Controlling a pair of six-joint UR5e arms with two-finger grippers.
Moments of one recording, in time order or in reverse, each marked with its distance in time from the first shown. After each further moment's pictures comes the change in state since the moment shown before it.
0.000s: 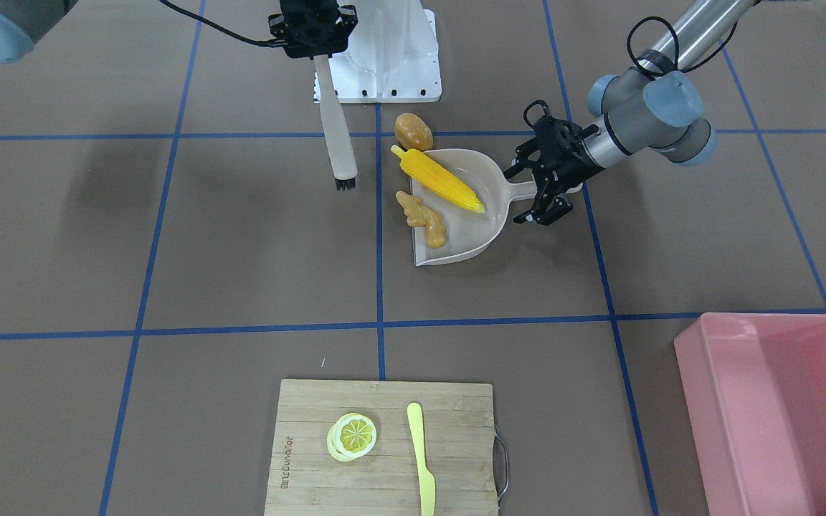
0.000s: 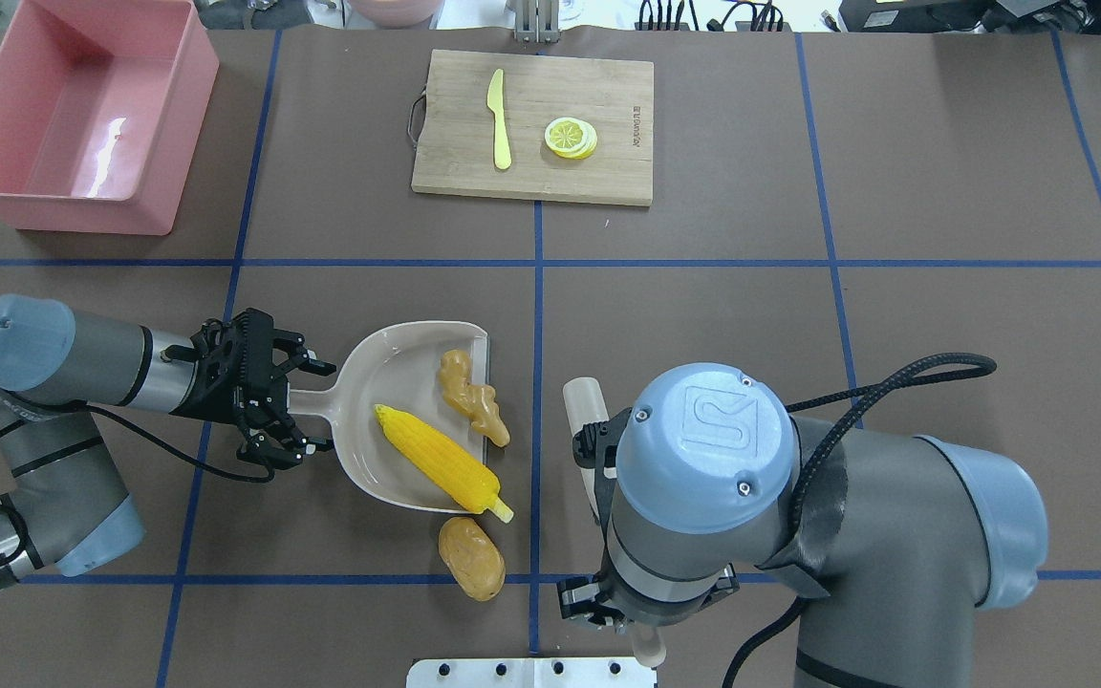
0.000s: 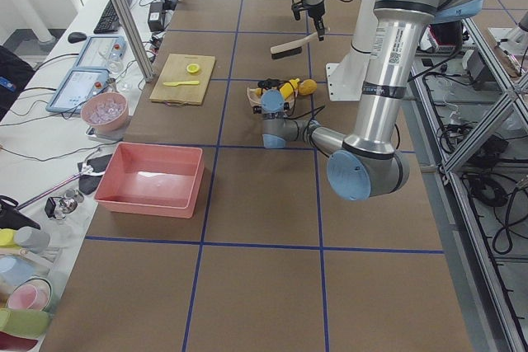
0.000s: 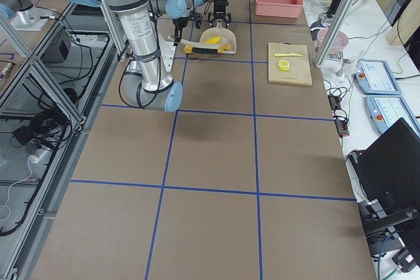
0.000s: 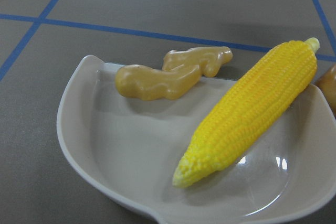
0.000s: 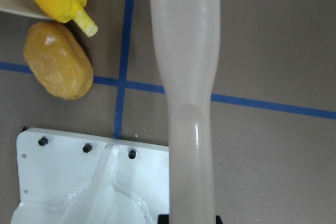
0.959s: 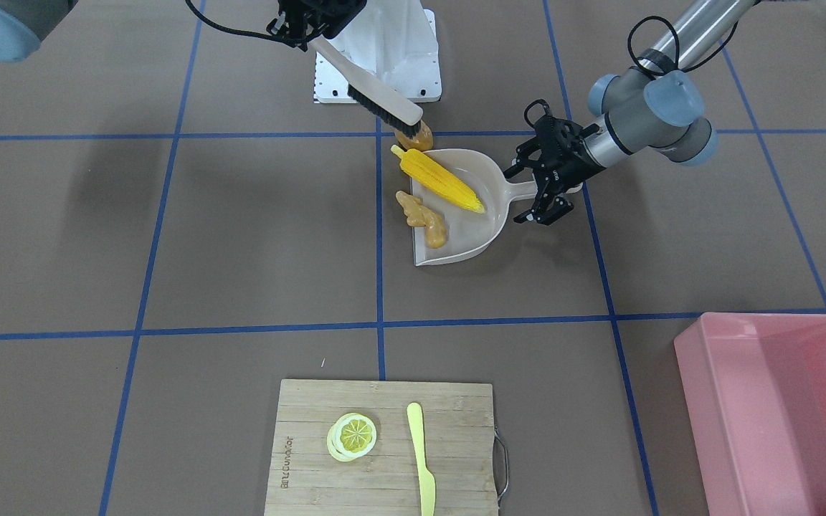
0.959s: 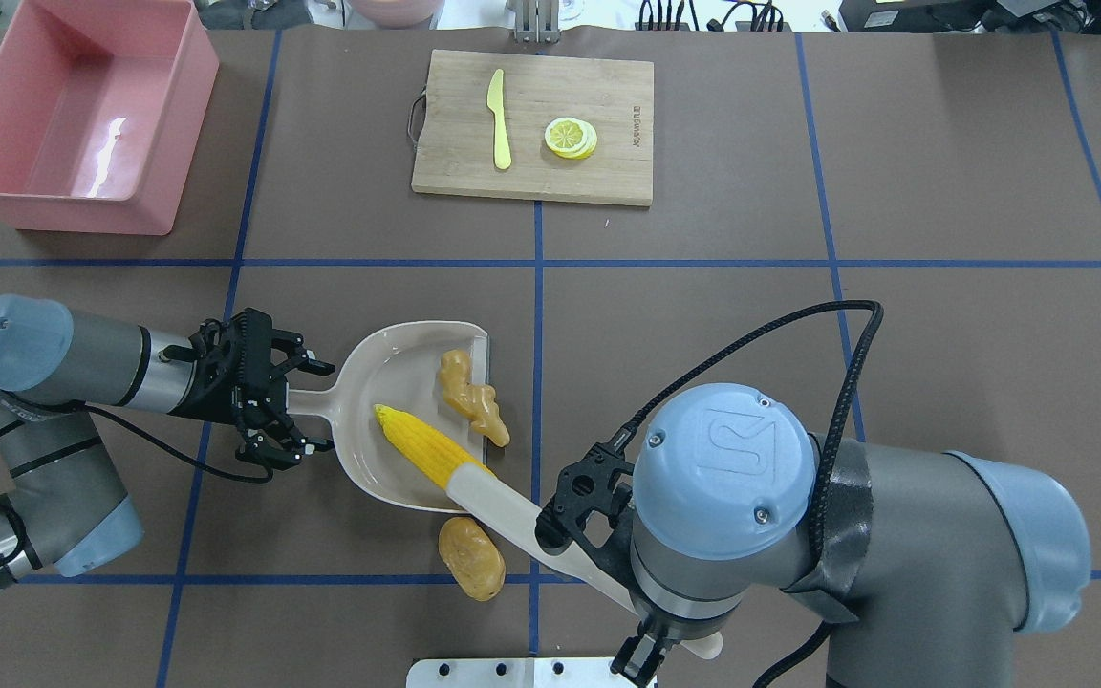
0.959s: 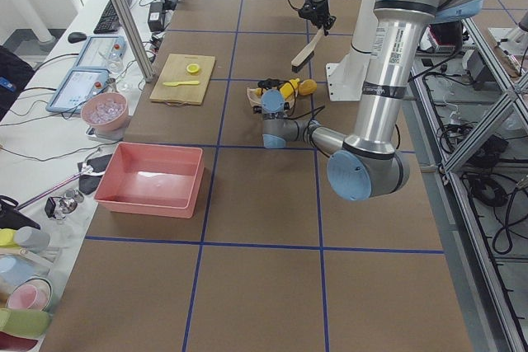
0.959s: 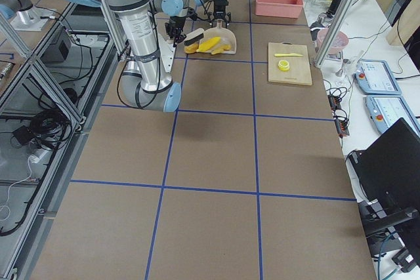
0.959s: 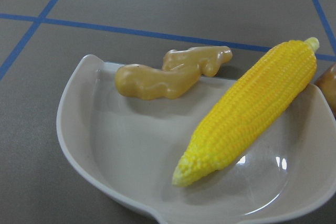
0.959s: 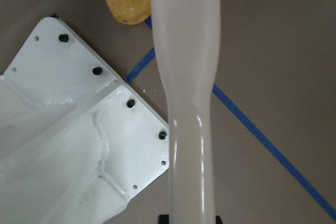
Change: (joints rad) left arm -0.001 0.003 -0.004 -0.003 -0.001 -0.001; right arm -0.007 -0.013 0.038 -0.097 -0.049 -0.837
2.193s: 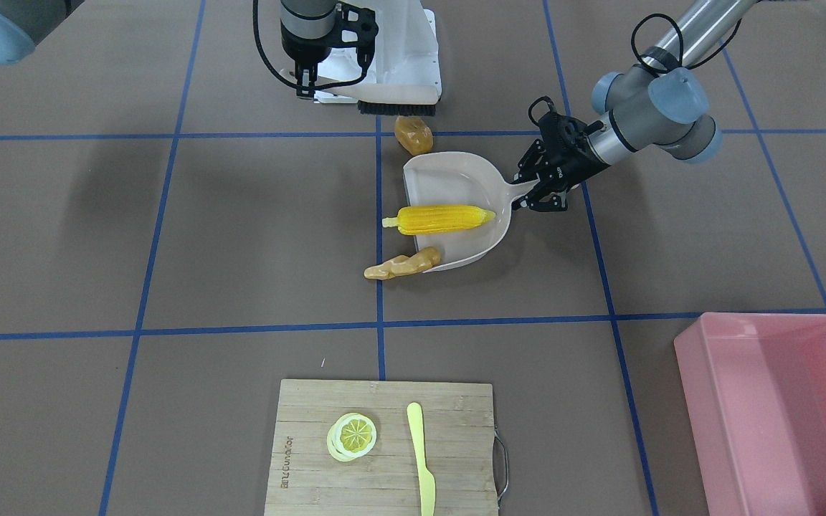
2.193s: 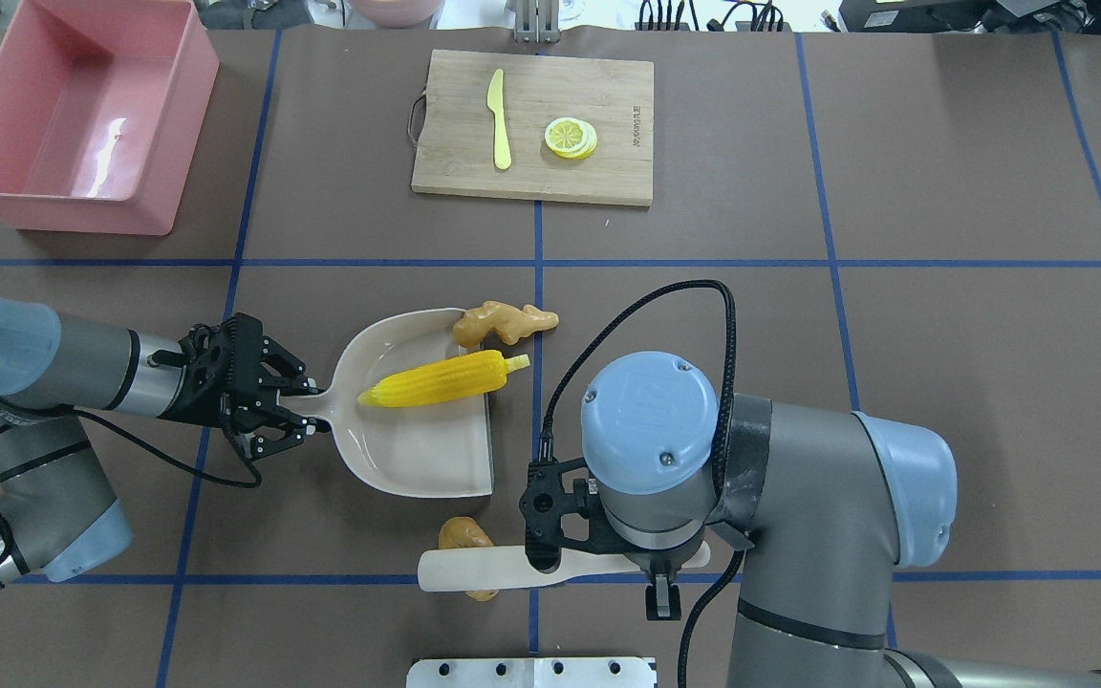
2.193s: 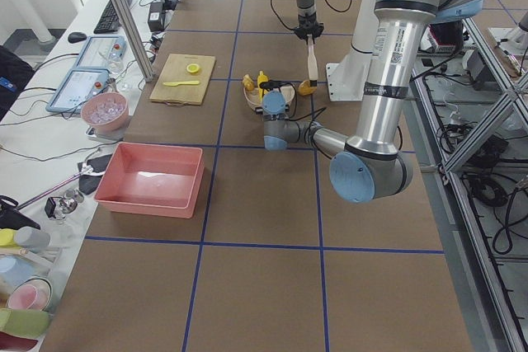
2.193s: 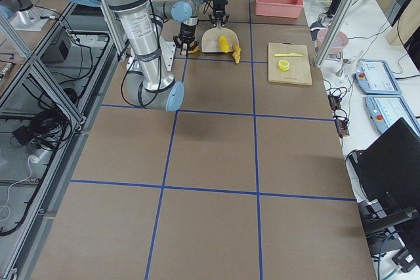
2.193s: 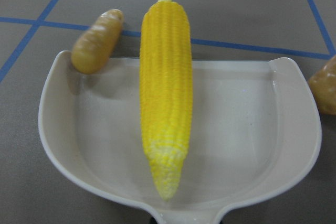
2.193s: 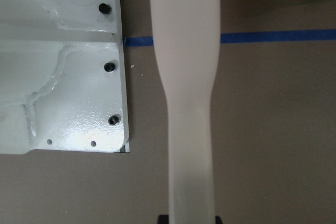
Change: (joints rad) left arm -0.001 0.031 -0.018 -0.001 -0.002 0.036; right arm 0.058 0.022 -0.174 0.047 -0.030 -0.650
